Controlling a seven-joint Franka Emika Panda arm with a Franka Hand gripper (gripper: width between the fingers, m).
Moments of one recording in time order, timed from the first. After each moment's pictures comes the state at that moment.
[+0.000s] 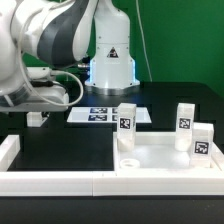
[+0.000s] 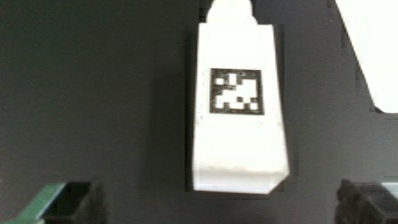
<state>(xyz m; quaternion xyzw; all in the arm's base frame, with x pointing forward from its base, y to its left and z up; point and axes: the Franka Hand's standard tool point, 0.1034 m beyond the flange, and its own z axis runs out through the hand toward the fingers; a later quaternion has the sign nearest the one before) 0.383 -0.211 0.023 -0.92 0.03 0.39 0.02</state>
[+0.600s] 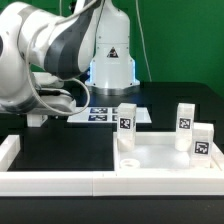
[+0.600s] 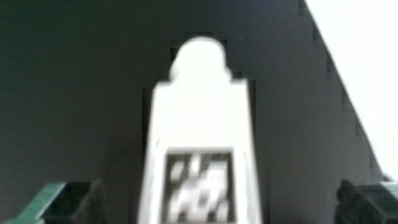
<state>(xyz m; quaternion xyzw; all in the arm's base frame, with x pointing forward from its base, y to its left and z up) 0.344 -0.194 0.009 -0.90 0.06 0.43 0.03</state>
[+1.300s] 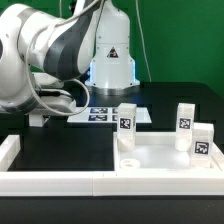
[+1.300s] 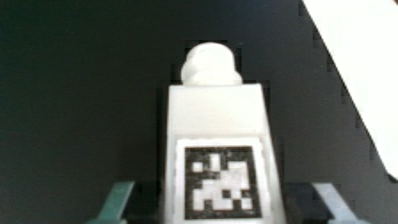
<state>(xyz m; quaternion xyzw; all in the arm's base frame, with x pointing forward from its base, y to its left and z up) 0.347 -0.196 0.010 -0.90 0.06 0.43 0.03</state>
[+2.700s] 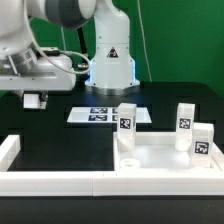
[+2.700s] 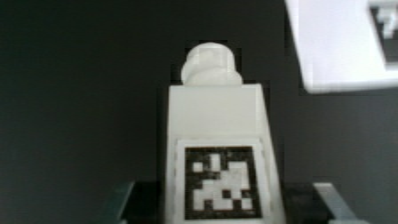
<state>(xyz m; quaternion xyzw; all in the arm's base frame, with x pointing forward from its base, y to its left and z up) 0.407 -0.178 0.068 -0.98 0.04 0.21 0.00</state>
